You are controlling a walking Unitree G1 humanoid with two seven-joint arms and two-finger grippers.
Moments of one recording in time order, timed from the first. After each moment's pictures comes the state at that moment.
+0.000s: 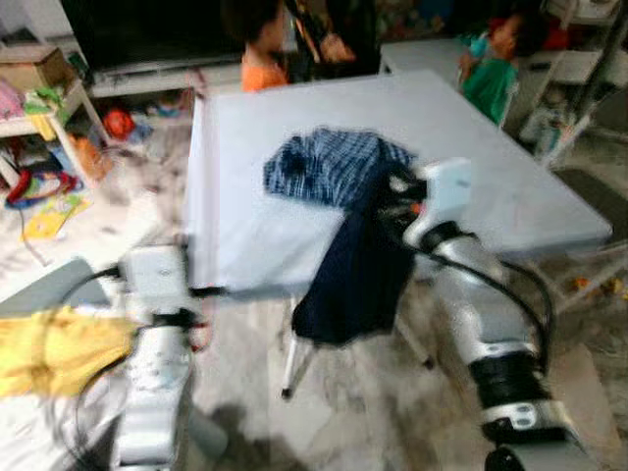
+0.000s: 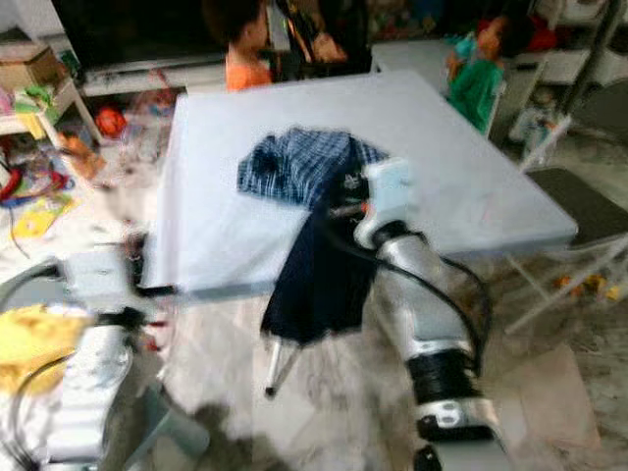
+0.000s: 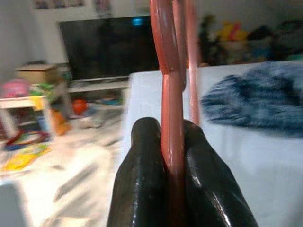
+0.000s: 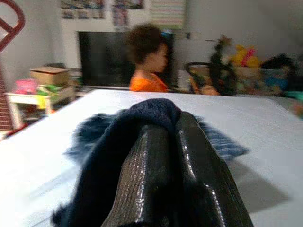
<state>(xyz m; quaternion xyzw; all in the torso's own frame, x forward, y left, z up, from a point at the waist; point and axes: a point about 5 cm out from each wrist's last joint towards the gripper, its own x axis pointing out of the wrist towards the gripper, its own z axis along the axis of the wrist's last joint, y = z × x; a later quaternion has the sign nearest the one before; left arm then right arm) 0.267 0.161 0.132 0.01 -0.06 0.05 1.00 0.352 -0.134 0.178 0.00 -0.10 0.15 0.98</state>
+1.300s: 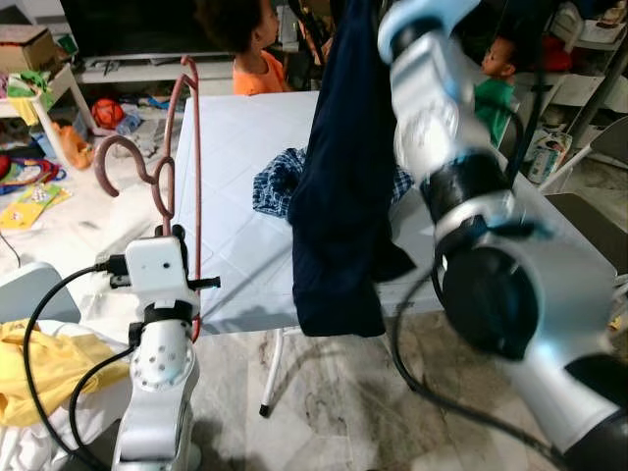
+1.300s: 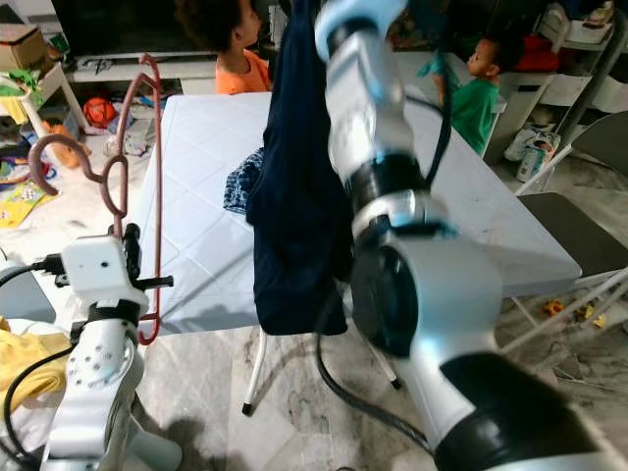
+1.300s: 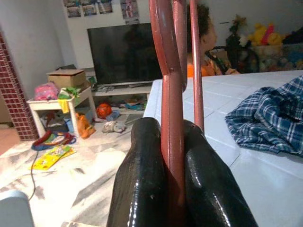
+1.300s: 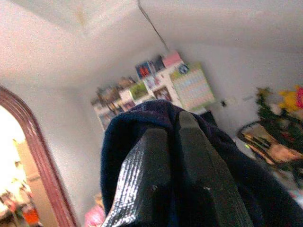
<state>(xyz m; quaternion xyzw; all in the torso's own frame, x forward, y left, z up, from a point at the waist) 0.263 0.170 0.142 0.05 -0.07 0.12 0.99 0.408 -0.067 0.383 0.27 -0.26 0.17 0.91</state>
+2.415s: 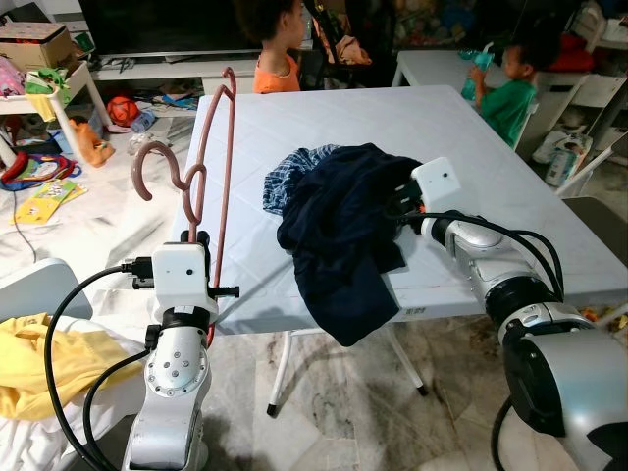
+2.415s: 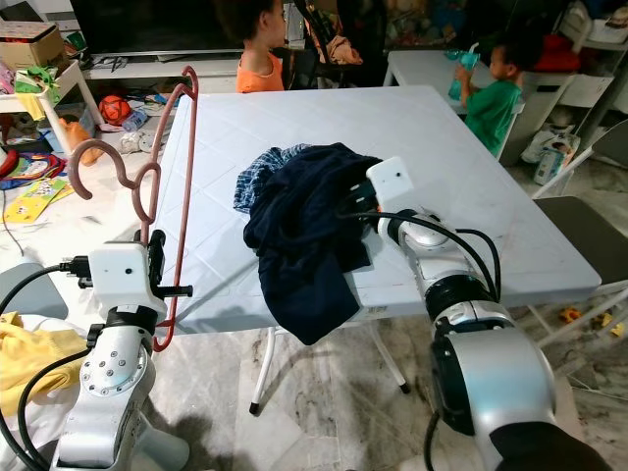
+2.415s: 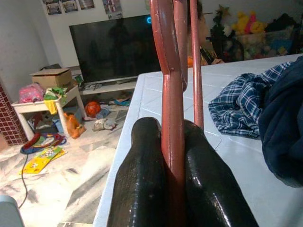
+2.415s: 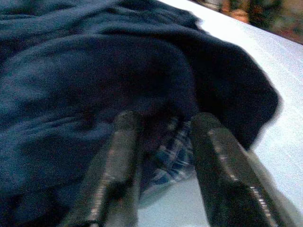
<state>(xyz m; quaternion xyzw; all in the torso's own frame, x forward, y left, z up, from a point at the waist) 0.262 0.149 0.137 0.06 -0.06 0.06 0.99 0.398 -0.166 0.159 -0.15 0.09 0.20 0.96</state>
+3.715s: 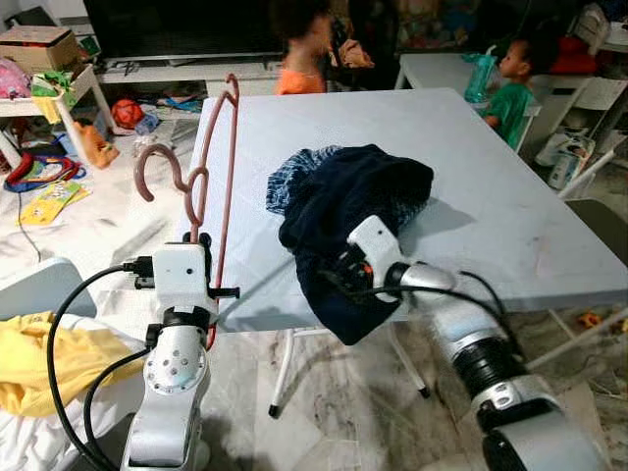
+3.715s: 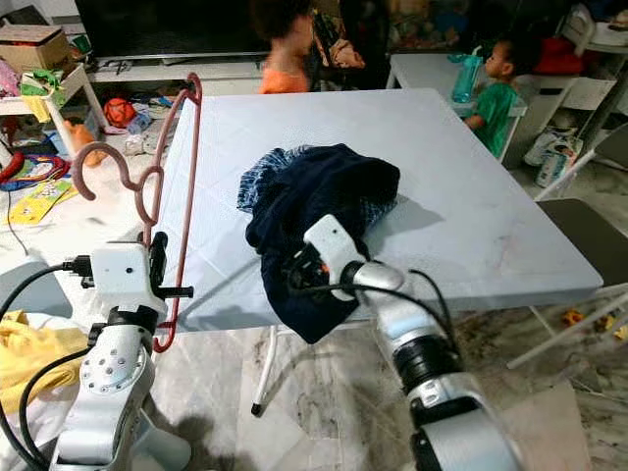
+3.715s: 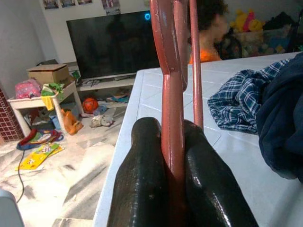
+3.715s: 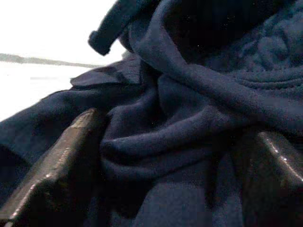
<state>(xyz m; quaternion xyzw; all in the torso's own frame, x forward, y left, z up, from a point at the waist) 0.265 0.149 0.133 0.05 -0.05 0.05 1.00 0.350 -0.099 0.106 -0.15 0.15 0.35 0.91</state>
